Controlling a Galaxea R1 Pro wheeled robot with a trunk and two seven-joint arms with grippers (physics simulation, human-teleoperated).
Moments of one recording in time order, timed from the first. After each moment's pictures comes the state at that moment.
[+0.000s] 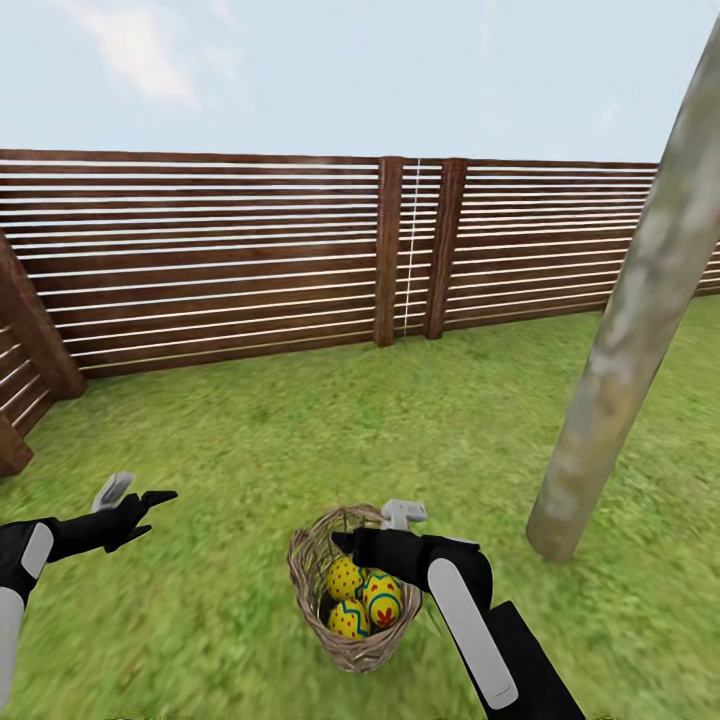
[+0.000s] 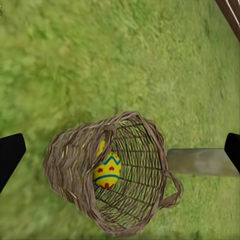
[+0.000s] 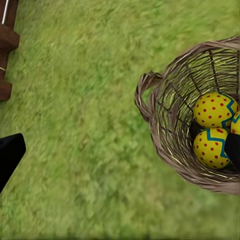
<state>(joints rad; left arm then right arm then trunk) -0.81 0.38 0.69 -0.49 -0.03 0.84 -0.74 -0.36 0.12 0.37 -1.53 -0.69 0.89 -0.30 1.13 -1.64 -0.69</state>
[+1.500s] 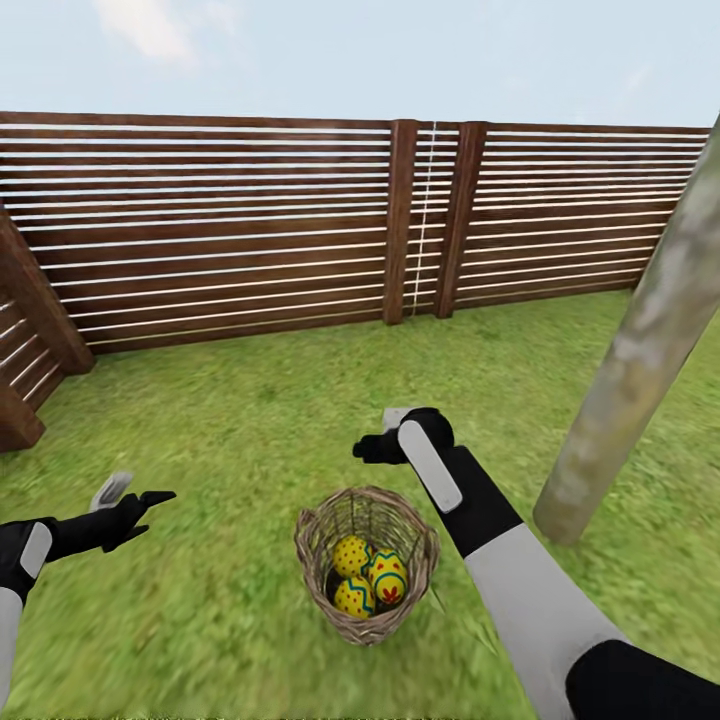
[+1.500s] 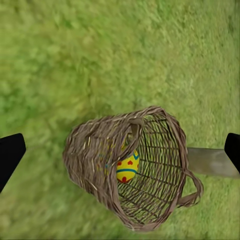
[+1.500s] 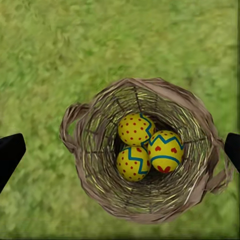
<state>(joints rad) -0.81 0.38 0.68 -0.49 -0.03 0.84 -0.73 -0.90 0.17 0.37 -1.11 -0.73 1.05 -0.58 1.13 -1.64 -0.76</state>
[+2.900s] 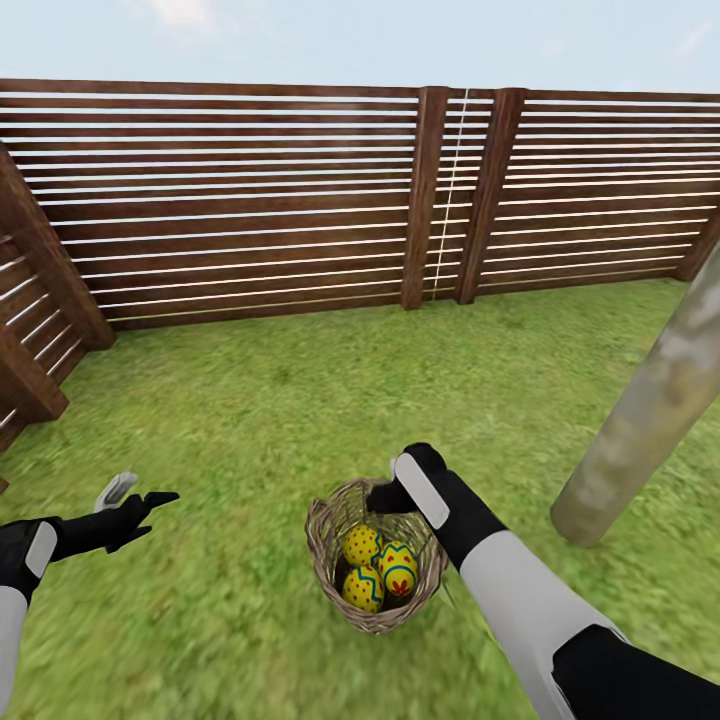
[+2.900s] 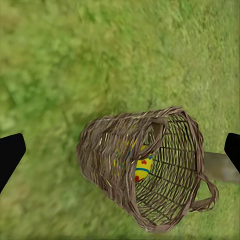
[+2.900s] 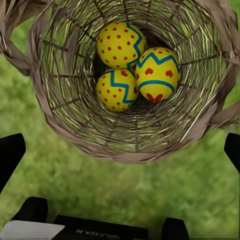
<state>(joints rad) -0.81 0.37 0.67 -0.49 -0.03 0.84 -0.72 -0.89 0.17 0.39 -0.78 -0.73 1.05 -0.57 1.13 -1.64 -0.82</state>
